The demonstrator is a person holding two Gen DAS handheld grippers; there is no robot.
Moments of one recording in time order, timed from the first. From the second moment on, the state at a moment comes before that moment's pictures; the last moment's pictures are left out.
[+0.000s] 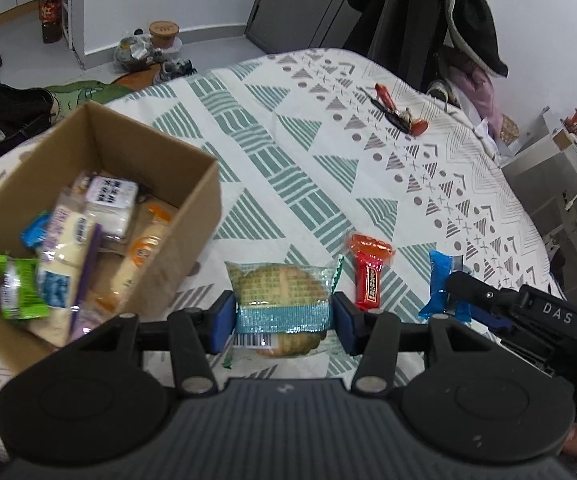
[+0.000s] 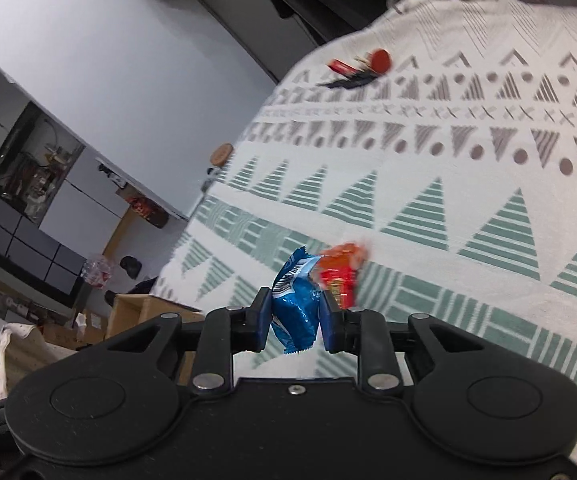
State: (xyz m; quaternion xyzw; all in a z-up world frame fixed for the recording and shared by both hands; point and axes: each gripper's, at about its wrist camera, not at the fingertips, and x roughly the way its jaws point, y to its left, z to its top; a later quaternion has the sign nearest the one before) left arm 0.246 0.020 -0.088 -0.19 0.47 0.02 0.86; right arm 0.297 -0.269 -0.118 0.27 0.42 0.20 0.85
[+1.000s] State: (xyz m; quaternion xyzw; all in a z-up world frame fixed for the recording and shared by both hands) left arm 0.198 0.140 -0.048 -0.23 0.43 0.07 0.87; right arm 0.249 -0.154 -0.052 0.25 0.39 0.26 0.84
